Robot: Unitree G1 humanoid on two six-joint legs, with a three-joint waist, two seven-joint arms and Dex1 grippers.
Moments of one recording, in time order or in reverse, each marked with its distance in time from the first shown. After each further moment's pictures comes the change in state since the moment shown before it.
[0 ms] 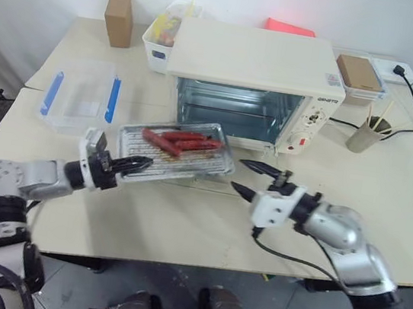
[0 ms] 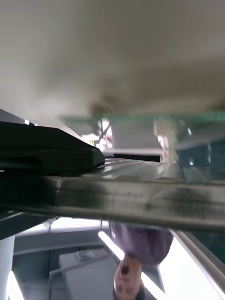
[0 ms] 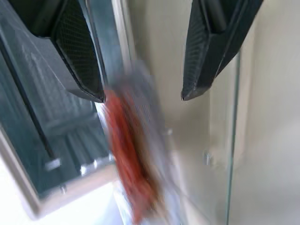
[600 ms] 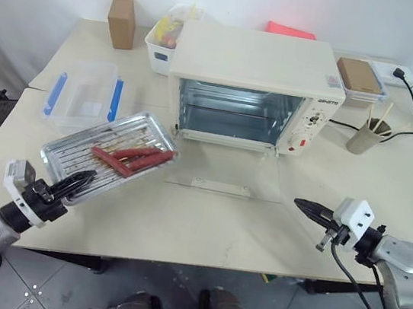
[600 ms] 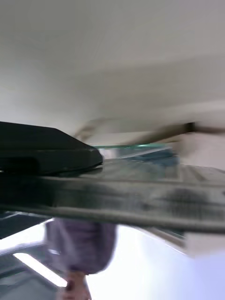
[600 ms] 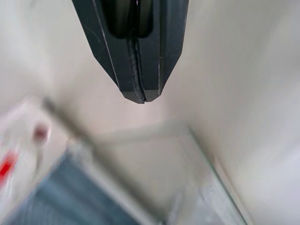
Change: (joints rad) left arm 0.590 -0.071 0.223 -0.418 -0.385 -0.394 0.150; right arm 0.098 -0.021 -0.221 0.454 0.540 0.120 0.361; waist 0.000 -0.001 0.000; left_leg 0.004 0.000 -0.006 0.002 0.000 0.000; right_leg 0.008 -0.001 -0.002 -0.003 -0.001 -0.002
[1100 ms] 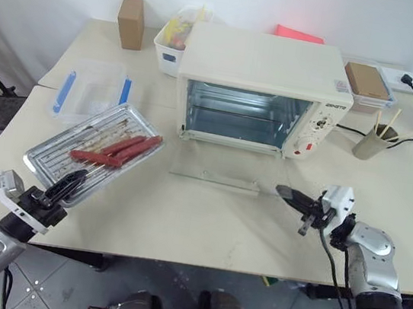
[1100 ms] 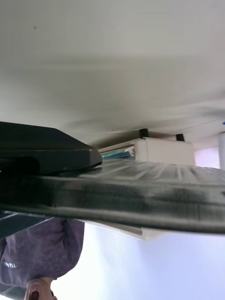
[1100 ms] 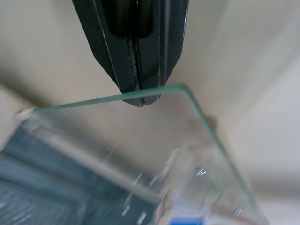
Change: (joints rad) left arm 0.057 -0.112 0.074 -0.154 -0.003 -0.103 0.083; right arm -0.116 0.170 -0.033 0.073 0.149 0.015 0.119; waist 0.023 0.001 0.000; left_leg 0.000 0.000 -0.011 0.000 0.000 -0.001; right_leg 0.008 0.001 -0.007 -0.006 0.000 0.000
